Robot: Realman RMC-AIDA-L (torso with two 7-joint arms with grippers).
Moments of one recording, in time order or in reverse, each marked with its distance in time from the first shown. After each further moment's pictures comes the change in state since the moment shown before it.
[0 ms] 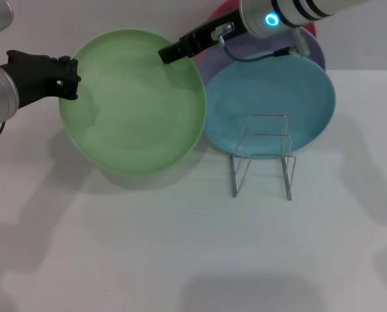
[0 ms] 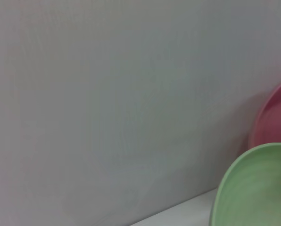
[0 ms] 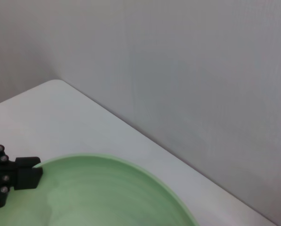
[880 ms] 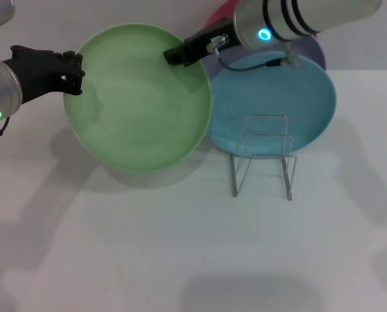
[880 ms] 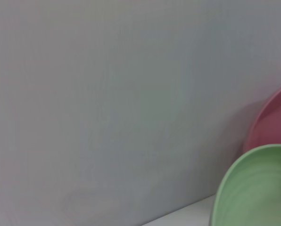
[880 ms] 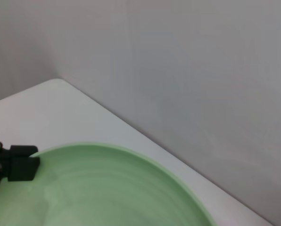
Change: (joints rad) left arm -0.009 -0.001 -0.002 -0.005 -0.019 0.000 -0.002; right arm 0.008 0.012 -0.014 -0.108 0.062 -0.108 -0.106
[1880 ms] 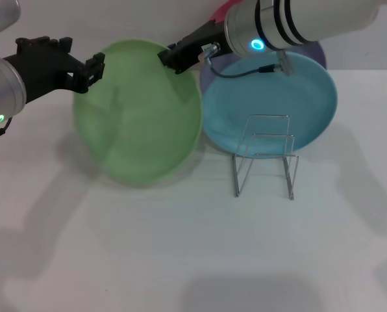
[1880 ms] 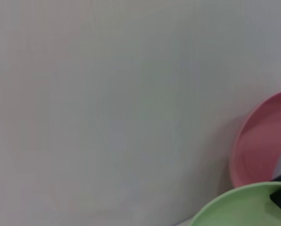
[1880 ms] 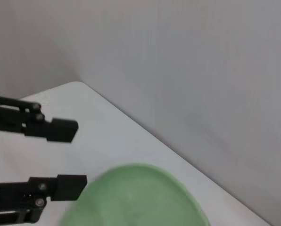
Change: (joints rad) left arm 0.045 -0.001 0.043 -0.058 -0.011 0.036 0.052; right arm -0.056 0.022 -0.054 0.100 0.002 -0.002 -0.026
